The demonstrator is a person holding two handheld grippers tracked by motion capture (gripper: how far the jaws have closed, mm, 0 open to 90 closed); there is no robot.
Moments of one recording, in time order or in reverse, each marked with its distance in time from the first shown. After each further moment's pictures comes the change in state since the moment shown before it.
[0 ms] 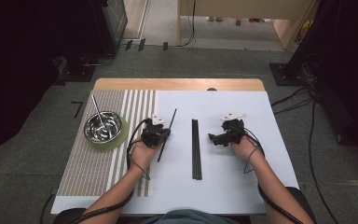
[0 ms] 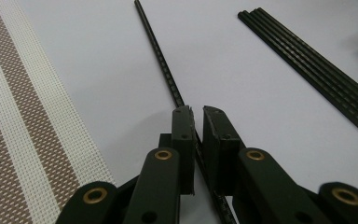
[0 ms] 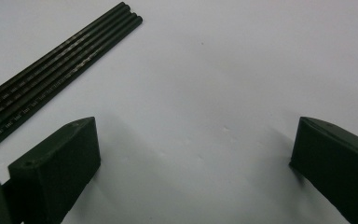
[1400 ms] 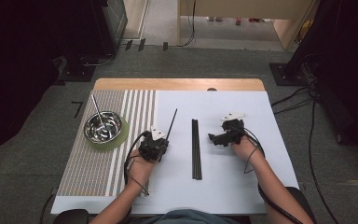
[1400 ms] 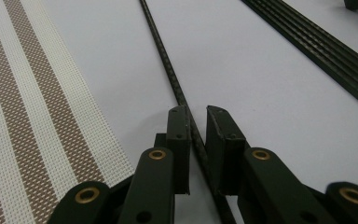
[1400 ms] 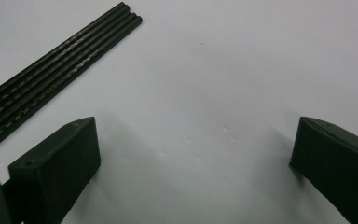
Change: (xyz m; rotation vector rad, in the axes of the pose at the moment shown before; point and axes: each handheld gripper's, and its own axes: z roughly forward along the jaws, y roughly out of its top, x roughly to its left) left arm -0.028 -0.029 -0.028 0.013 0.072 0.029; right arm 0.000 0.000 0.000 -0.002 -0.002 -0.001
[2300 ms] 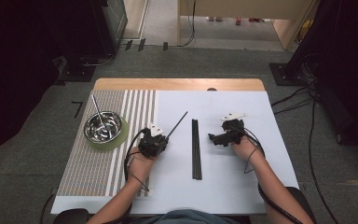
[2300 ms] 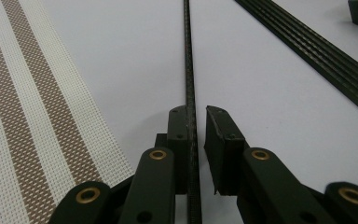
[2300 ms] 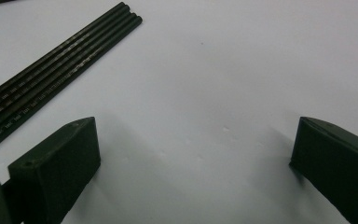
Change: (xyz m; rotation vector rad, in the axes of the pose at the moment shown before) left arm 0.010 0.004 0.007 -0.023 -0.021 -0.015; right arm 0.000 0.000 0.000 0.002 0.000 0.001
